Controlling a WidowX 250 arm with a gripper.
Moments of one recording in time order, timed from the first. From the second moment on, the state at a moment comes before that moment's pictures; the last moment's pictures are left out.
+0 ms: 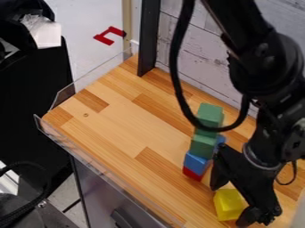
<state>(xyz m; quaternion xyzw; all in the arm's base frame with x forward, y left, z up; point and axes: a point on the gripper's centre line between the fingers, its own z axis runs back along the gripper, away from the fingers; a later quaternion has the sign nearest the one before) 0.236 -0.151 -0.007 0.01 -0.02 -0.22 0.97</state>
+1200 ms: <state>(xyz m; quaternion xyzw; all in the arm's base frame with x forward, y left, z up) 0.225 -0.150 0.032 -0.02 -0.05 -0.17 0.98</state>
